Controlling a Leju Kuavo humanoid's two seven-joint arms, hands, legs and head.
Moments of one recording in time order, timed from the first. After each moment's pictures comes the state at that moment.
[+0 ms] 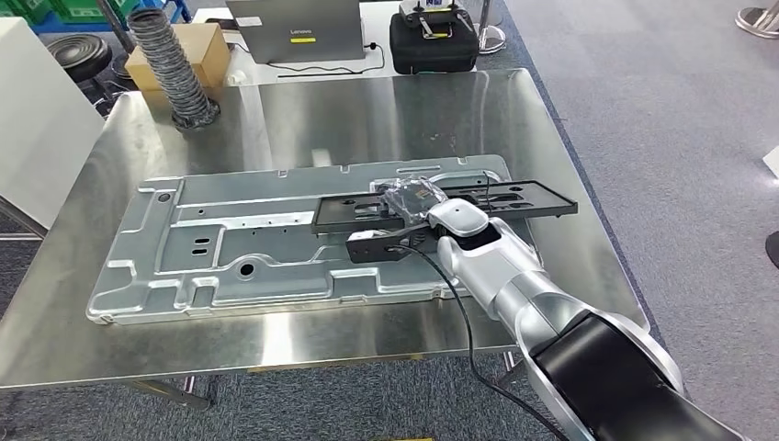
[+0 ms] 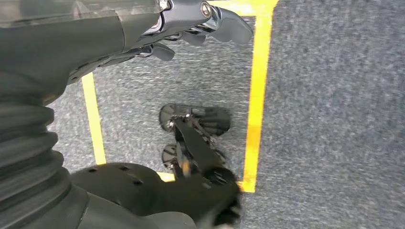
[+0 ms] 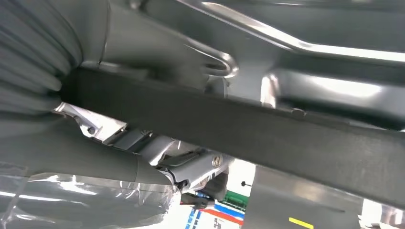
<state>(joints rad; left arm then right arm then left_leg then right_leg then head) -0.06 -0.03 0.64 -0.20 -0.32 0.01 -0.39 -1.04 0.15 0.65 -0.39 1.20 -0.10 -0.16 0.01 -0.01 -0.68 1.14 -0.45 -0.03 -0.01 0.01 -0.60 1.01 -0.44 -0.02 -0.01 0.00</state>
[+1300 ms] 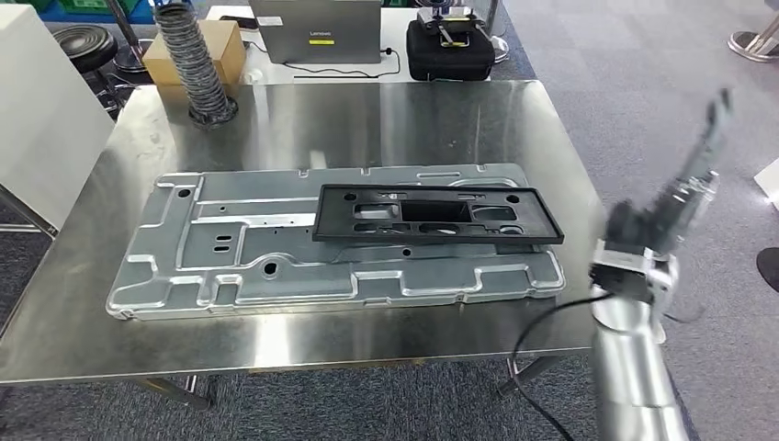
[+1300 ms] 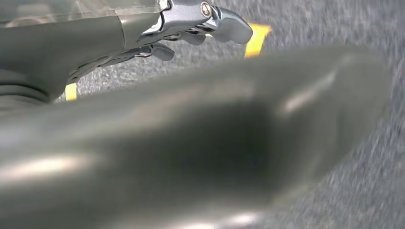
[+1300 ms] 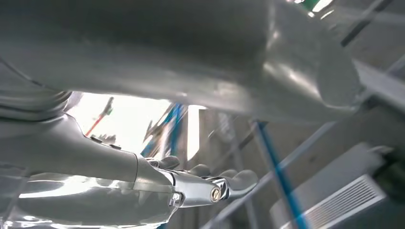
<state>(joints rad) -0.04 -0.06 0.74 -0.20 -0.32 0.04 -0.47 -0.36 -0.11 -0.07 -1.60 0.48 -0.63 -0.66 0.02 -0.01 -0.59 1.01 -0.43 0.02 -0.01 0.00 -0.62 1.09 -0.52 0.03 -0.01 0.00</state>
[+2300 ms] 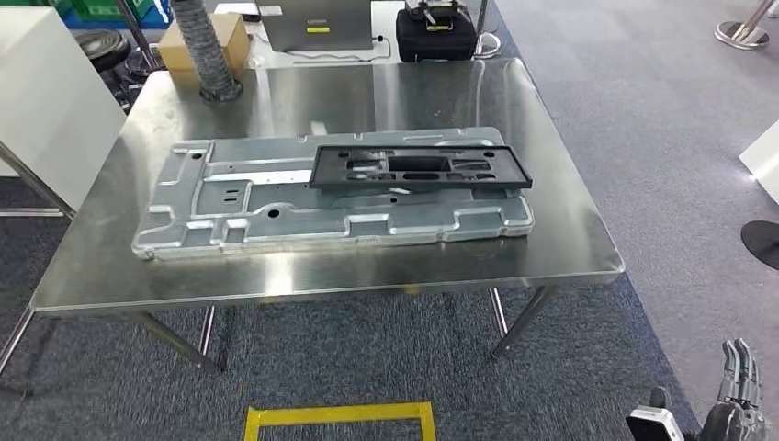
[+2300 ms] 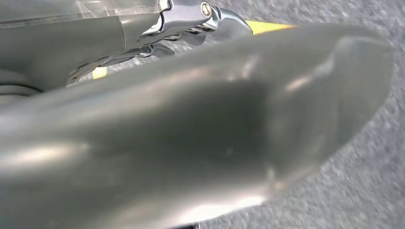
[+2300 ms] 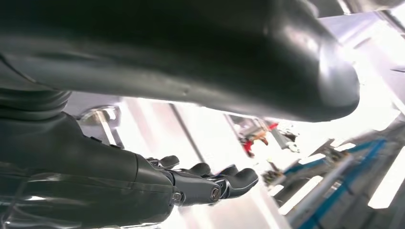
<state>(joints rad) -0.03 -0.05 0.82 -0.21 -0.39 0.00 -0.49 0.22 0.13 -0.72 -1.57 0.79 -0.47 -0.69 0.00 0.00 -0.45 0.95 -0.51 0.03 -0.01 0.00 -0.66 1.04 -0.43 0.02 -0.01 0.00</state>
